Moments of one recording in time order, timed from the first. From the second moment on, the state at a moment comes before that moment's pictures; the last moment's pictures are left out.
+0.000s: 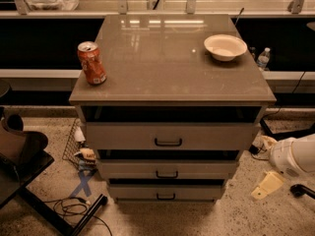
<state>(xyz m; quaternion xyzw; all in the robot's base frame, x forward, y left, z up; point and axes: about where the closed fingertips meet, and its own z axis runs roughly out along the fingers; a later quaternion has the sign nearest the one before) 0.447 -0.291 0.663 -0.52 0.81 0.10 0.25</state>
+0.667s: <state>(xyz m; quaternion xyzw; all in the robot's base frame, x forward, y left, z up) 0.416 -0.285 0.547 -0.56 0.78 0.07 0.27</state>
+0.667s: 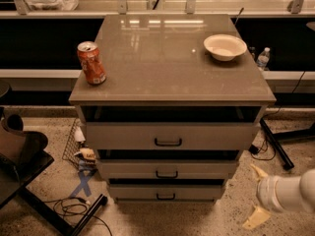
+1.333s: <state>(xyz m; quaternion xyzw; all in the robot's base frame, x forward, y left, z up) 0.387 -0.277 0.471 -0.59 0.75 0.00 0.32</state>
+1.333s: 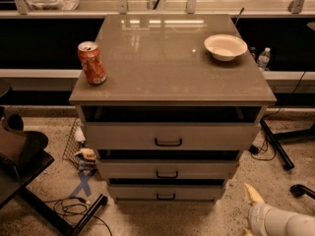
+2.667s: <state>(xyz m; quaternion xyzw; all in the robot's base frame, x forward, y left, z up) 0.396 -0.267 0.422 -0.57 0.75 -0.03 0.33</state>
